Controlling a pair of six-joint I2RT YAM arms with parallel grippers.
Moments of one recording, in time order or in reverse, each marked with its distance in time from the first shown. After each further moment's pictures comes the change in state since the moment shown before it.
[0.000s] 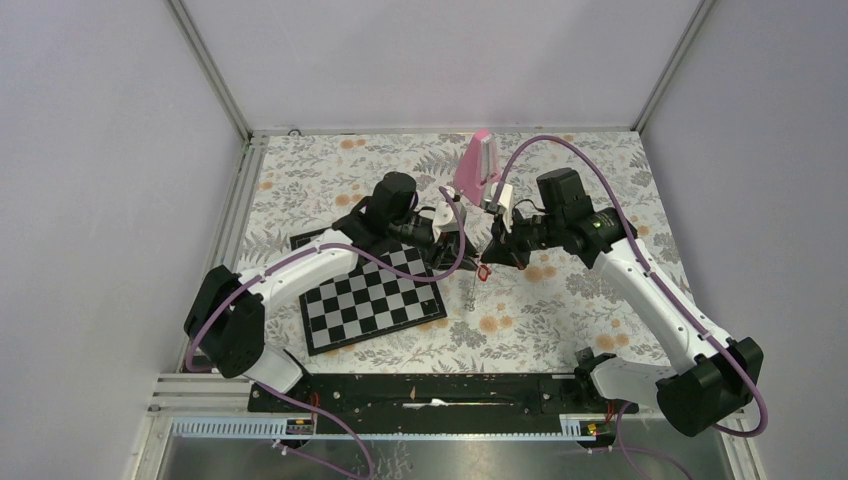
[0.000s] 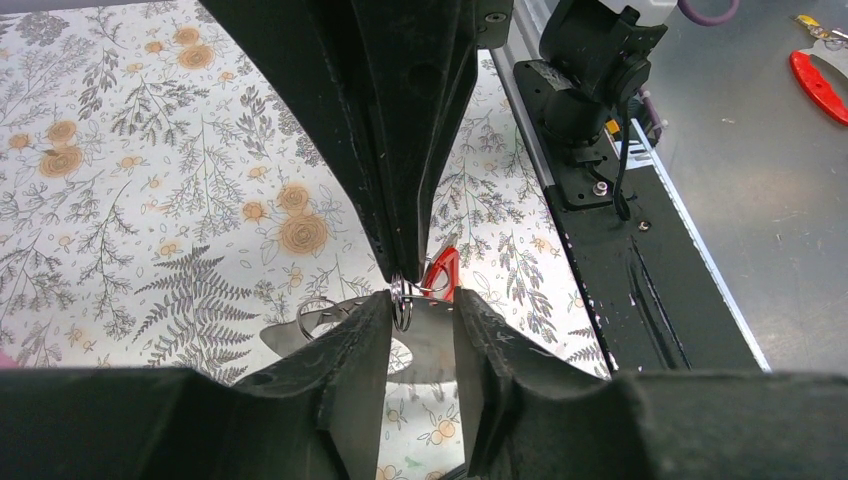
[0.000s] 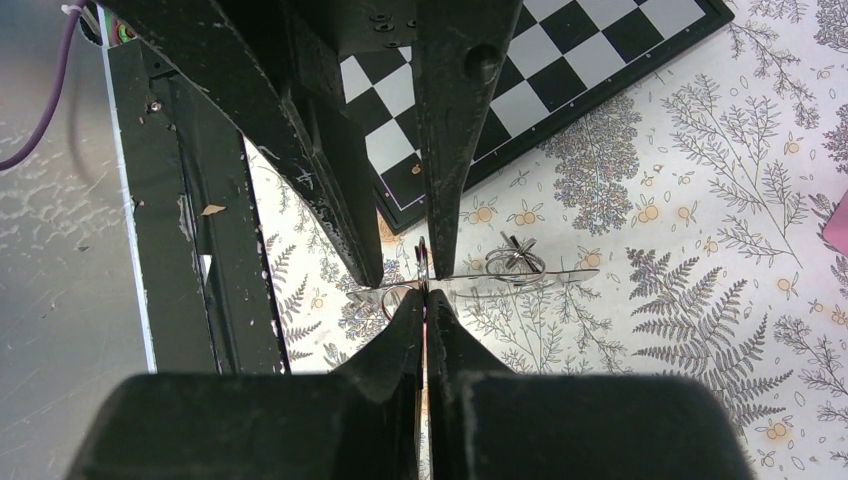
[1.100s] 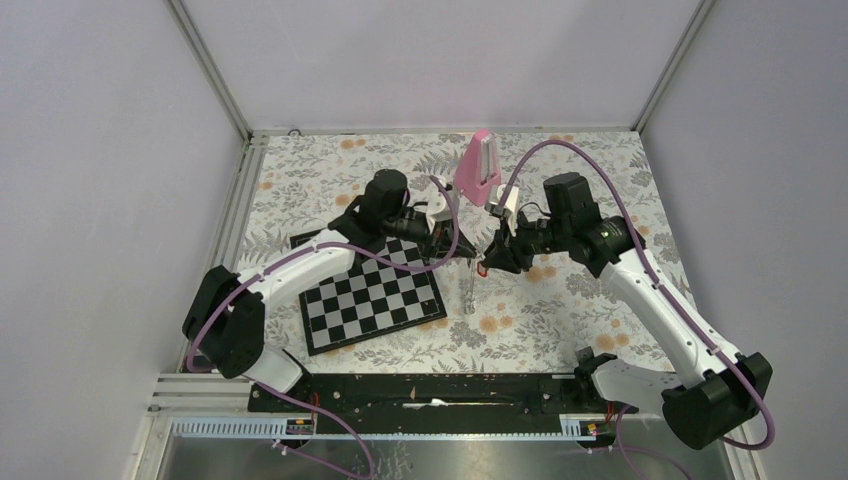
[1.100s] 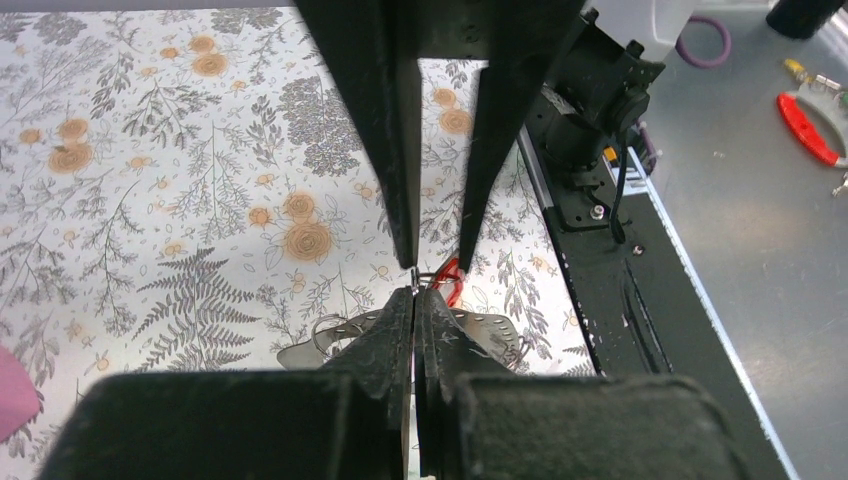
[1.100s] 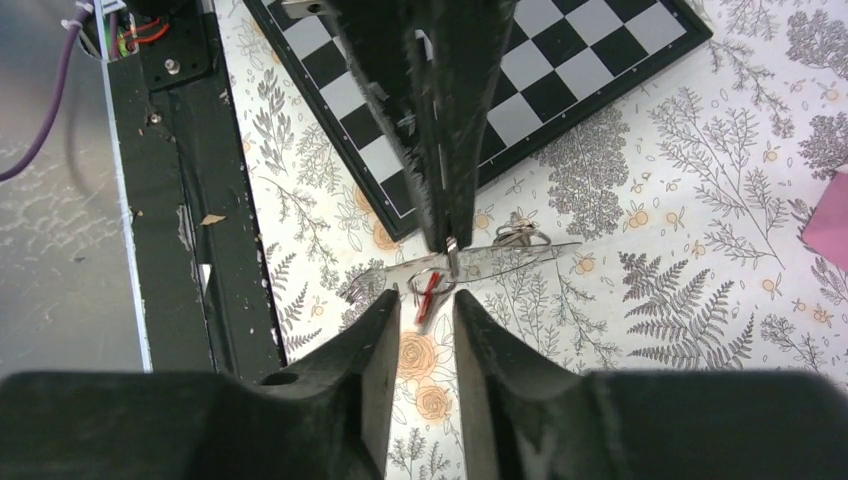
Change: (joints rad) left arm 0.031 -0.003 -0.021 0.098 0.016 -0.119; right arm 0.001 -0.057 -0.035 0.034 0.005 0.027
